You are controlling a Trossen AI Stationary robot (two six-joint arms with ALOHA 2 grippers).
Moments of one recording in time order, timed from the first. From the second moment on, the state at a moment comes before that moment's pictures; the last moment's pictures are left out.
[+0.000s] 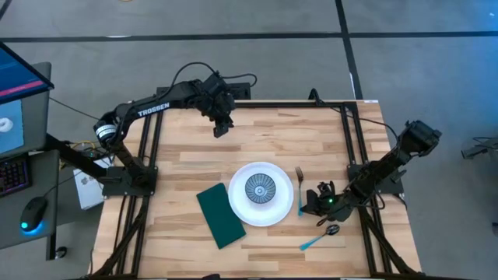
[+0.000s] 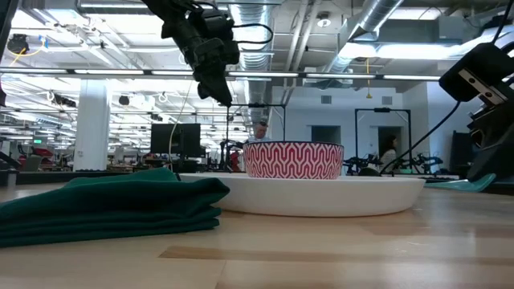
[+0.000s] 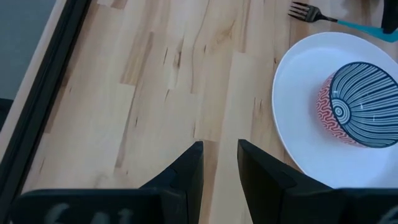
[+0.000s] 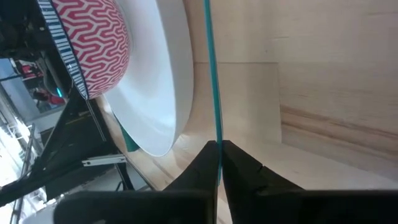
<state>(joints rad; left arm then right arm) 0.59 1.66 1.44 -0.80 0.36 0.28 0.75 1.39 0.21 0.39 0.47 2.22</state>
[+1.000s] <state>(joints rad) 0.59 1.66 1.44 -0.80 0.35 0.28 0.73 1.39 0.21 0.39 0.43 2.22</state>
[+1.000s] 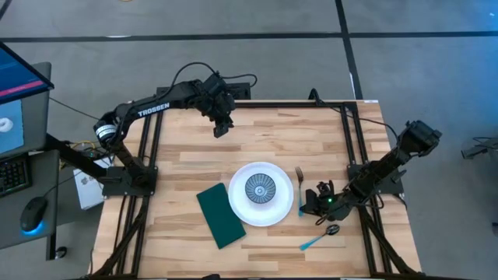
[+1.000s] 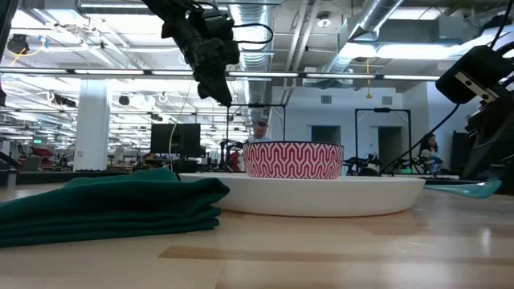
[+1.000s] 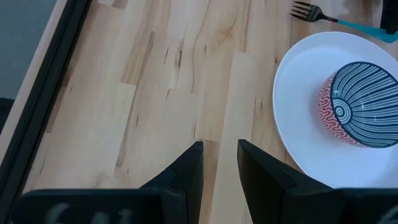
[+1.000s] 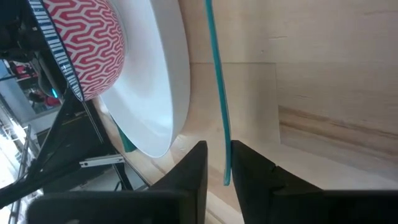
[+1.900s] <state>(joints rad) 0.58 1.61 1.44 -0.70 0.33 0.29 0.68 1.19 0.20 0.17 0.61 1.84</state>
